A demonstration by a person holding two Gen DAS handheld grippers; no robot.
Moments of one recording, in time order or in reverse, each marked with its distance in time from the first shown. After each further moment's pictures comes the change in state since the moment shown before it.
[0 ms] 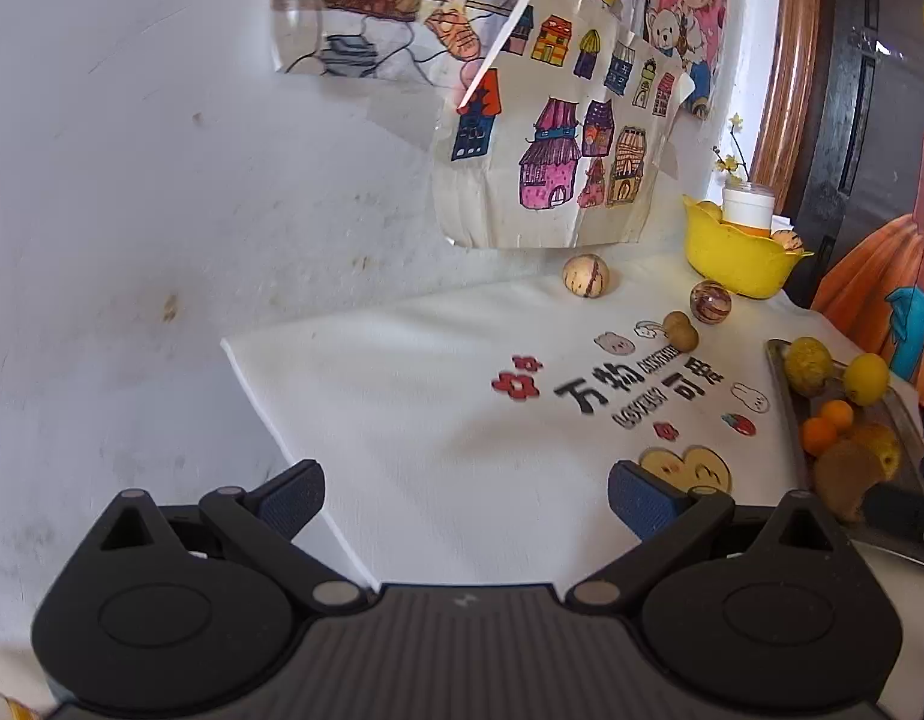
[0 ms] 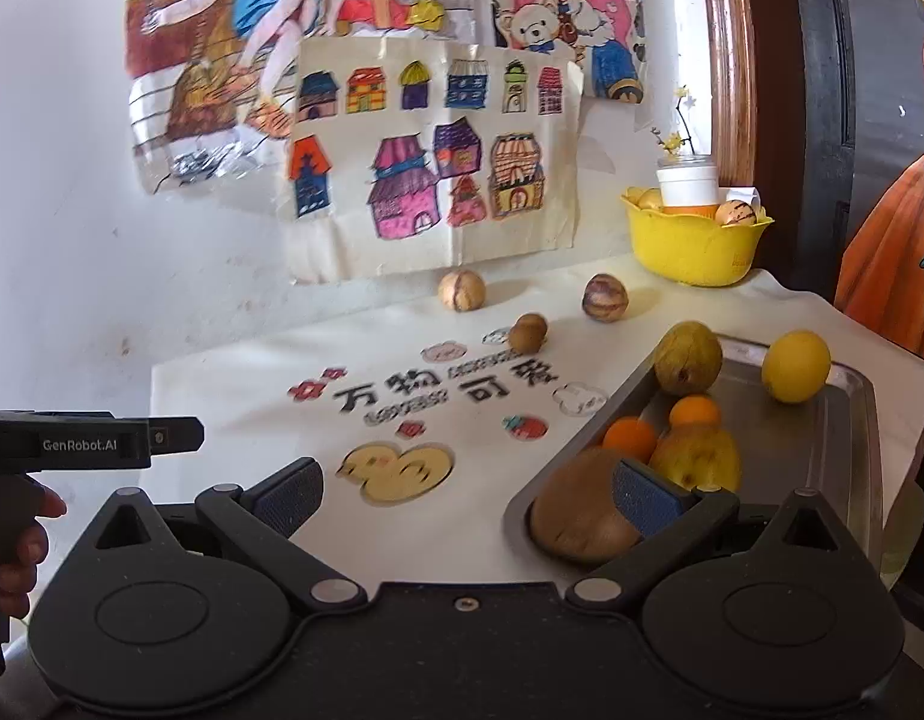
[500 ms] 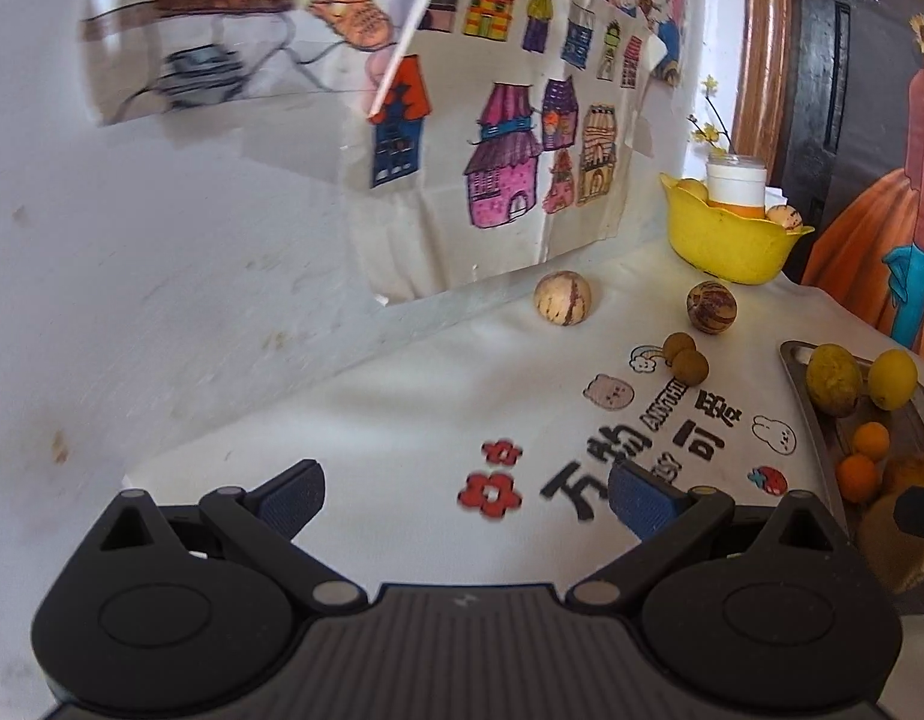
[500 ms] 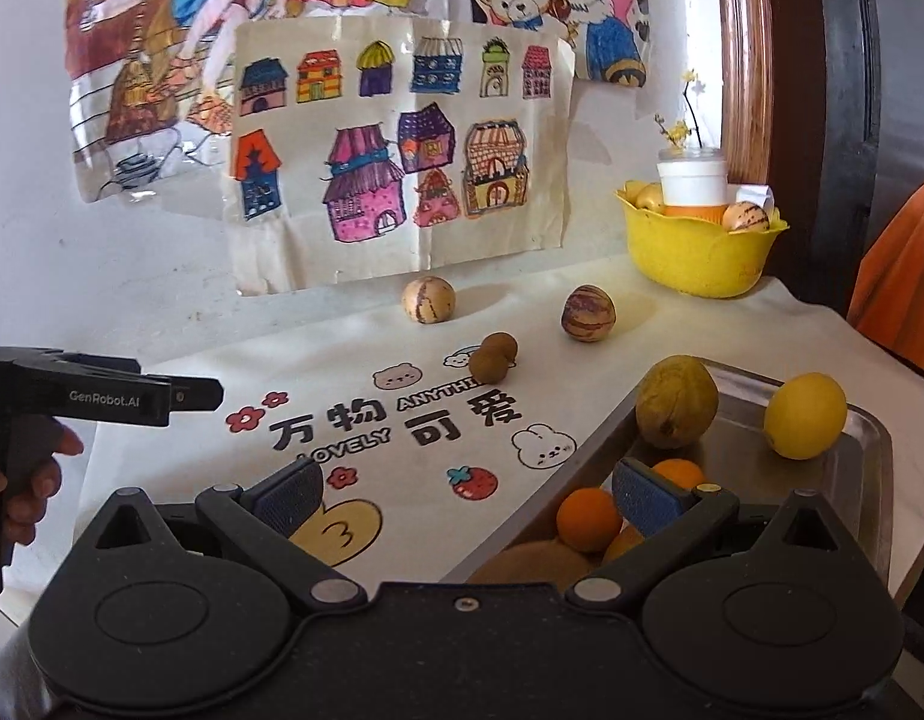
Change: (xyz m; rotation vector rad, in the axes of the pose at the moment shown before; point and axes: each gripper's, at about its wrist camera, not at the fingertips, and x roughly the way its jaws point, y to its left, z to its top) left arm 0.077 -0.021 0.060 0.131 0.040 -0.050; right arm 0.052 -0.037 0.035 -0.019 0.057 0.011
